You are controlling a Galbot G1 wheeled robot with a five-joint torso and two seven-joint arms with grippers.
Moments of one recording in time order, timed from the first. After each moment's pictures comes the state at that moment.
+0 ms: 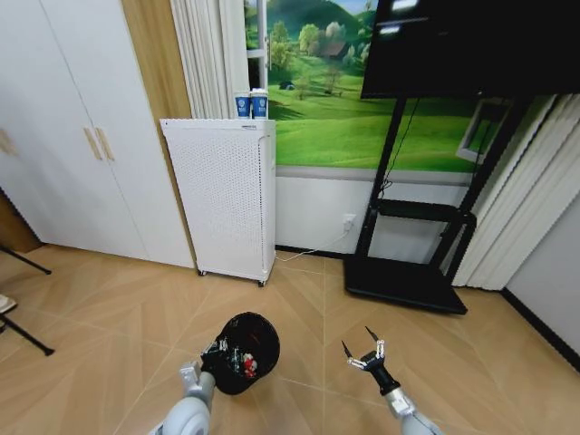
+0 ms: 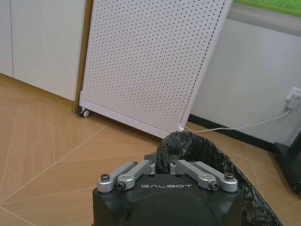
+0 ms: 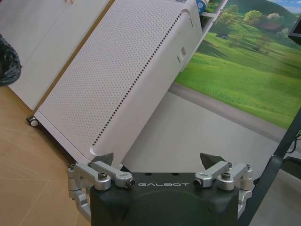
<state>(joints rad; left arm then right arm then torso) 1.19 -0.82 0.11 -1.82 -0.93 -0.21 -0.57 -1.16 0.87 -0.04 1.18 -0.10 0.80 0.48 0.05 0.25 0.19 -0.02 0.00</state>
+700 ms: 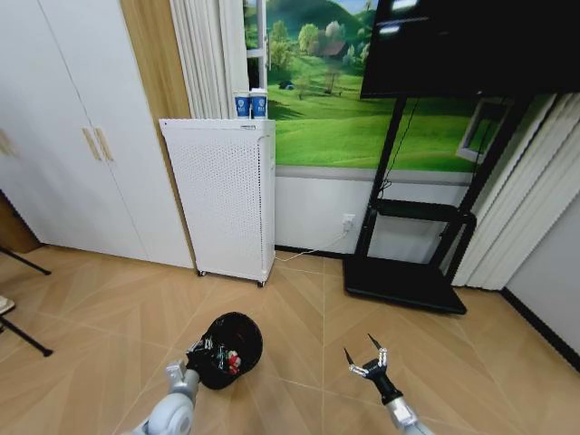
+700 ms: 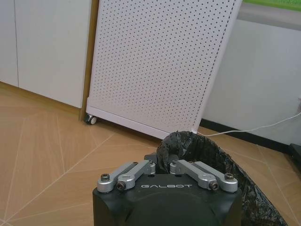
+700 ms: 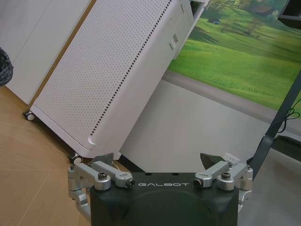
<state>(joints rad) 1.15 -0.84 0.06 -1.64 -0.93 -0.26 -0.42 -1.20 0.89 -0.03 1.18 -0.06 0.80 0.47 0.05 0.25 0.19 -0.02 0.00</state>
